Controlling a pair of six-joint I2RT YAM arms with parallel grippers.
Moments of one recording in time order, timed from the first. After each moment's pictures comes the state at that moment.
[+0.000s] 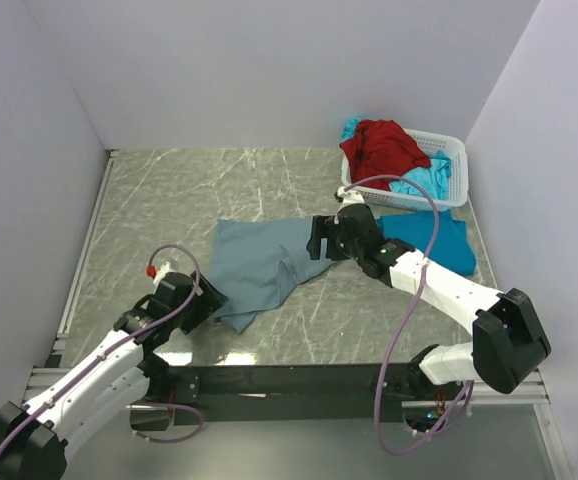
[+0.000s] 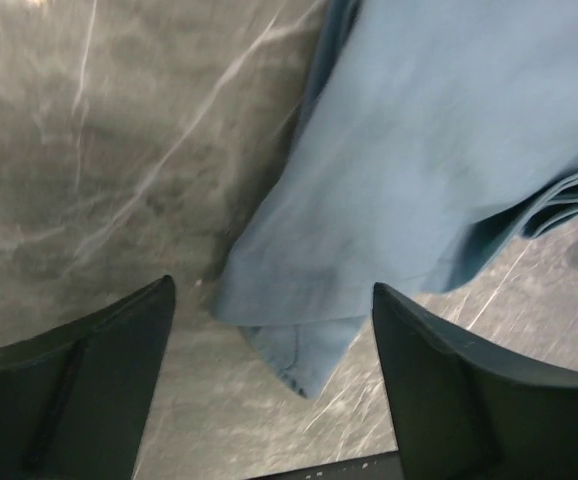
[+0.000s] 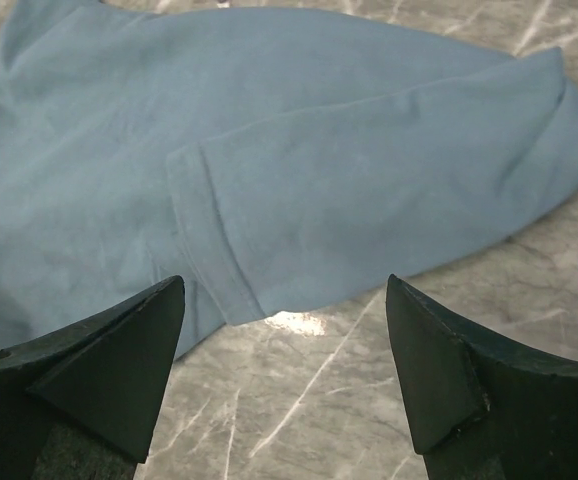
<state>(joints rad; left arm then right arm) -0.49 0.69 0.30 -0.43 -0.10 -1.09 0.60 1.33 0.85 -0.18 0.10 0.45</state>
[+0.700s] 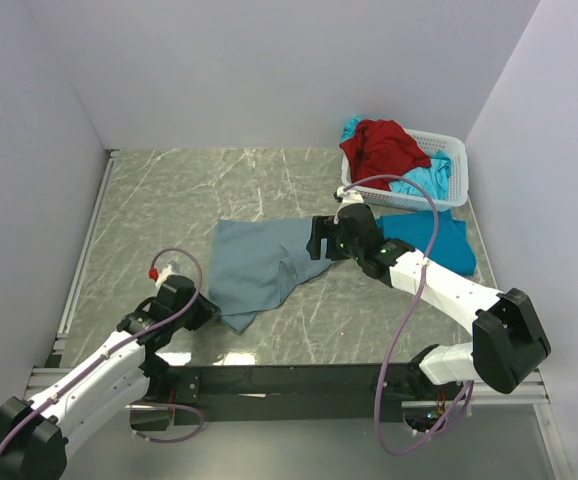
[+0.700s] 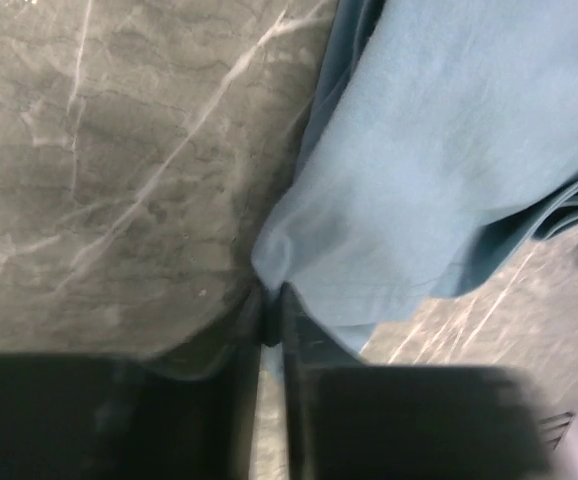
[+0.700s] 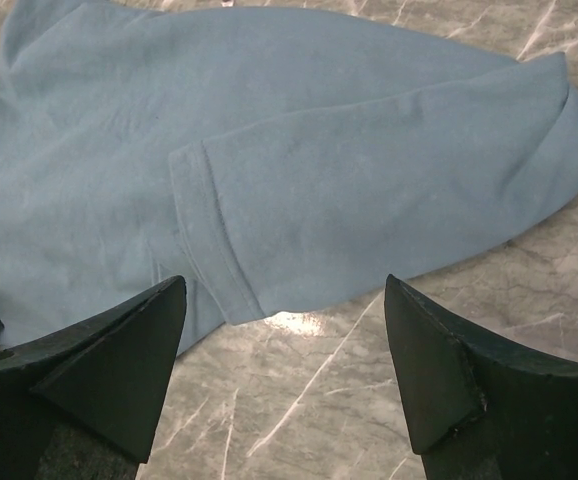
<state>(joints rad) -0.49 0.71 0.25 -0.36 -0.08 -1.11 0.60 1.33 0.85 -0.17 0.09 0.44</state>
